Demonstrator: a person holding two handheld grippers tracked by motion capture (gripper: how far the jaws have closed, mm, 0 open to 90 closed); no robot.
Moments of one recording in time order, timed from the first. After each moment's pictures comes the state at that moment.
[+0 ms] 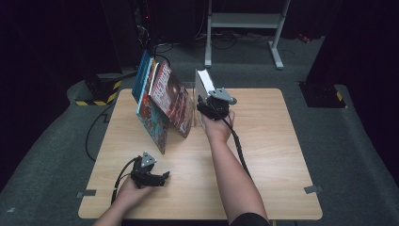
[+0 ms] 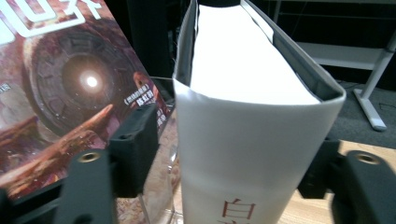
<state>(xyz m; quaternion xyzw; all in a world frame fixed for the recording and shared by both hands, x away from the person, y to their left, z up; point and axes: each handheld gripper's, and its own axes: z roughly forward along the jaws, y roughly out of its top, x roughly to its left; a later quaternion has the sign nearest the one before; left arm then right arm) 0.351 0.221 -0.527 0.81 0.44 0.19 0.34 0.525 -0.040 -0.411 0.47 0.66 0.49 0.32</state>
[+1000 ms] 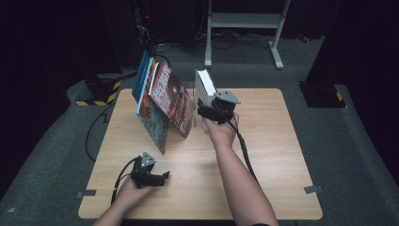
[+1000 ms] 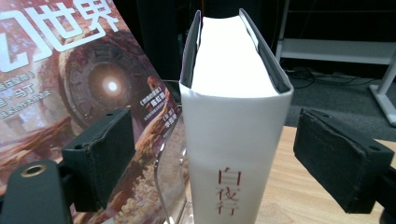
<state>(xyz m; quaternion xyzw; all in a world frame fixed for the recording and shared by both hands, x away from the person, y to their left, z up) 0.351 0.220 -0.527 0.81 0.44 0.19 0.34 0.504 -0.055 -0.399 0.47 0.66 0.50 0.30</state>
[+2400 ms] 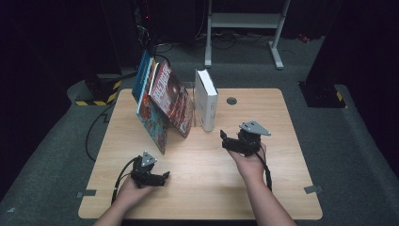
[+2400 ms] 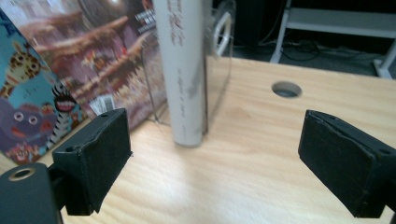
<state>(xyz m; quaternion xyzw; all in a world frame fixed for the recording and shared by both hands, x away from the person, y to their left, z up) 0.352 0.220 -0.527 0.81 0.45 0.19 0.33 0.415 -0.139 -0.431 0.47 0.70 0.47 0.27</state>
